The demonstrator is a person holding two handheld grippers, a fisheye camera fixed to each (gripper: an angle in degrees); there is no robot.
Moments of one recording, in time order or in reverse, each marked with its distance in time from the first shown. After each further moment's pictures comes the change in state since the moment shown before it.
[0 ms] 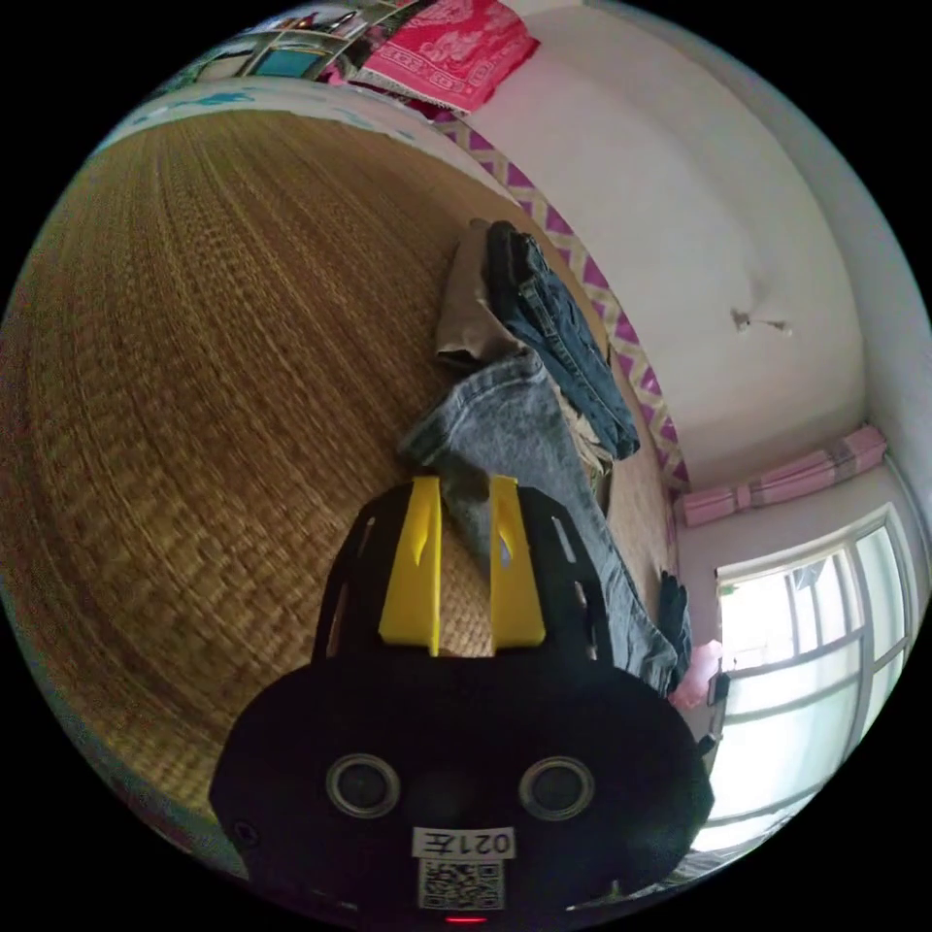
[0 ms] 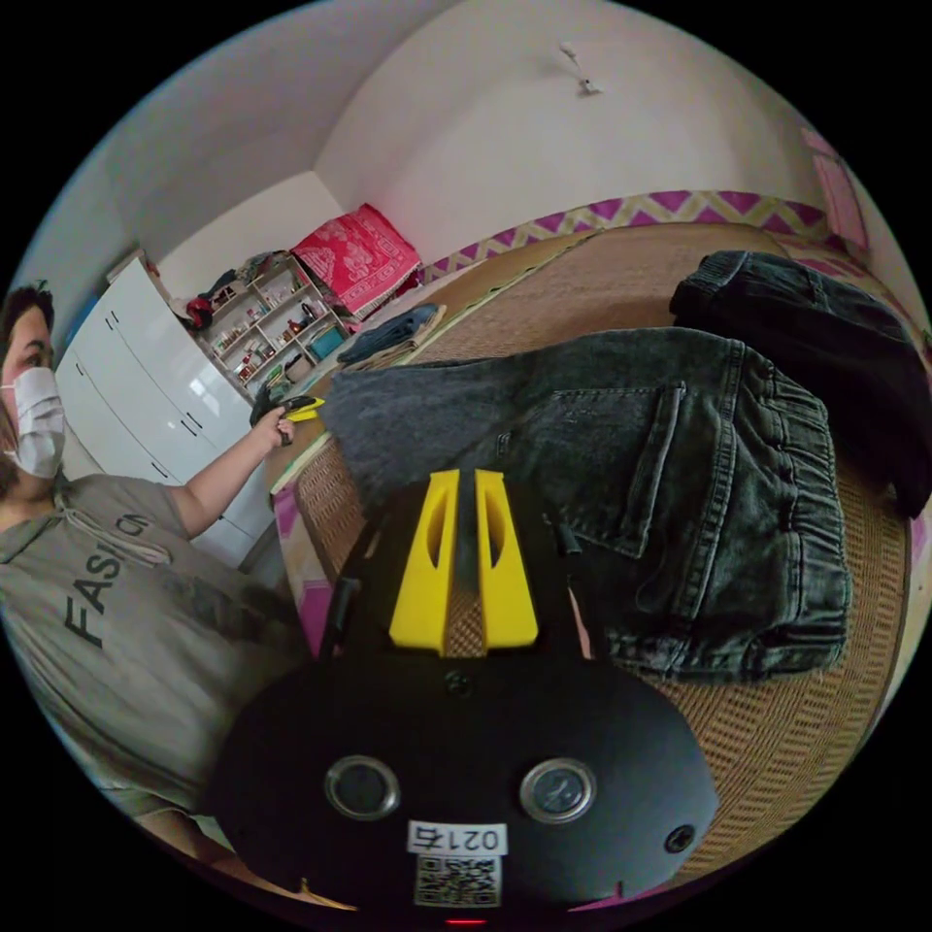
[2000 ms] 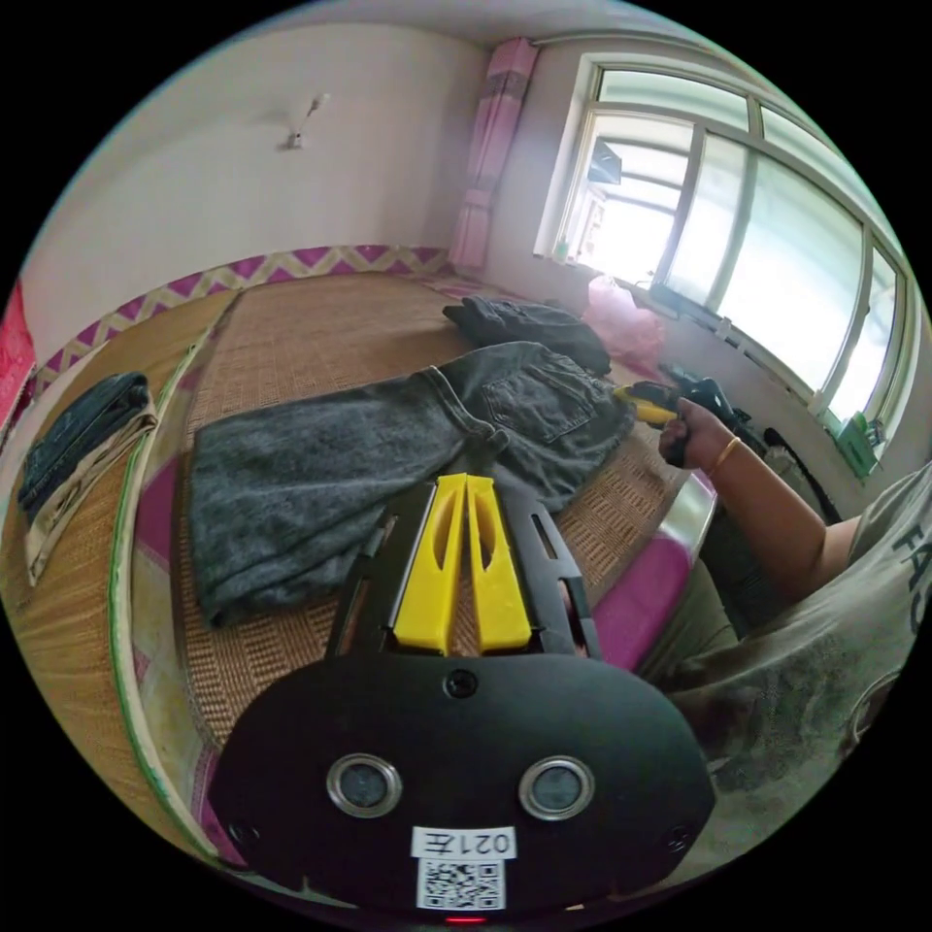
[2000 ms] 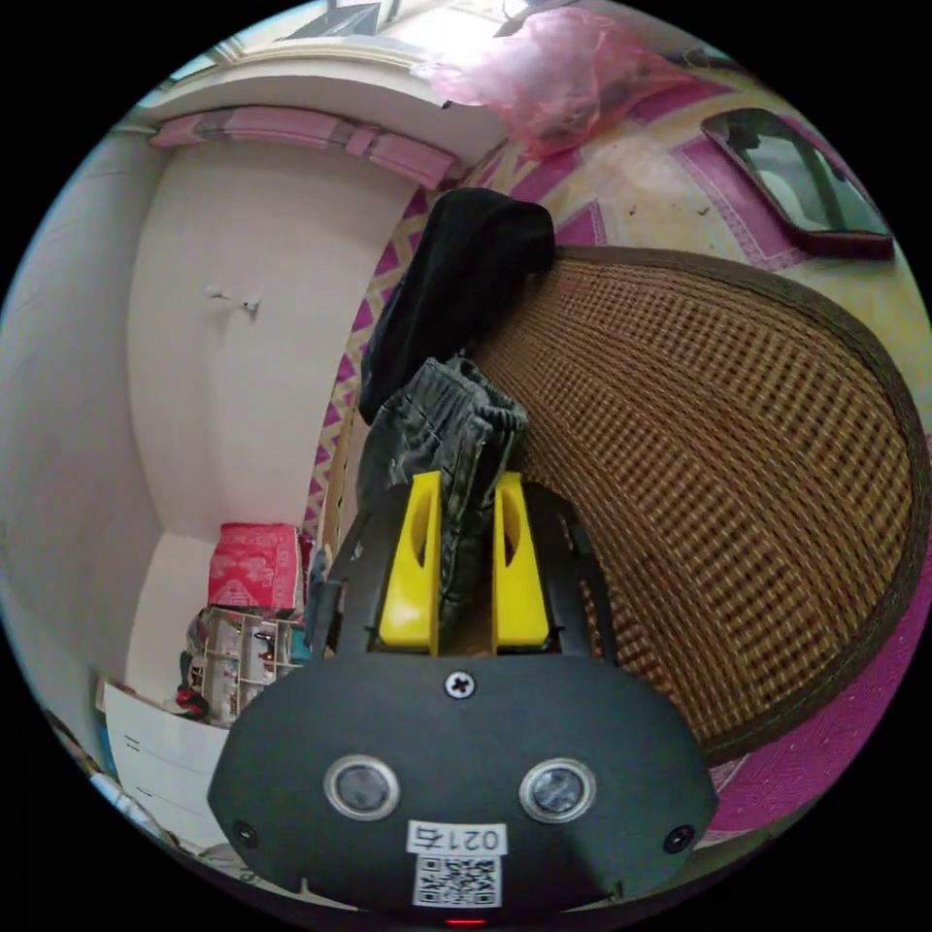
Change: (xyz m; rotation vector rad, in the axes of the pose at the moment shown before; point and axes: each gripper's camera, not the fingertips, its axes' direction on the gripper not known) left arm 0.408 0.601 0.132 -0.247 0.171 1.181; right arm 0.187 0.041 -0.063 0.522 0.151 0.901
